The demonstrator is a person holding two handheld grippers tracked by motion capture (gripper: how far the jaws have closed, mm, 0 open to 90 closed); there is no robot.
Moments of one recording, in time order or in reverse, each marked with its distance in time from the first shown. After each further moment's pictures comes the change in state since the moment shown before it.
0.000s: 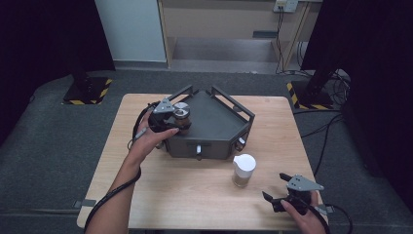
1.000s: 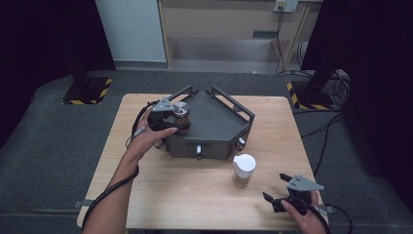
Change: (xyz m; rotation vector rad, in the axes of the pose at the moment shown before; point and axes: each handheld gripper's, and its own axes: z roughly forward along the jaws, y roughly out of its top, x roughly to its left) left arm 0.008 -0.001 0.000 0.015 -0.026 -0.029; right arm -0.001 -0.001 0.000 0.003 0.002 0.004
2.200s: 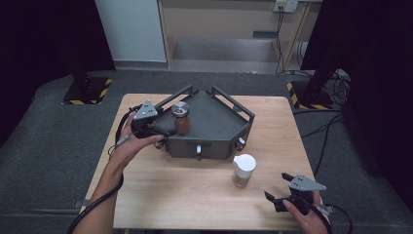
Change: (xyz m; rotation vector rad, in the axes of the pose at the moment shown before) left arm -0.023 -0.023 -0.053 -0.092 0.083 0.032; right arm -0.001 0.000 -0.004 -0.005 -0.012 0.000
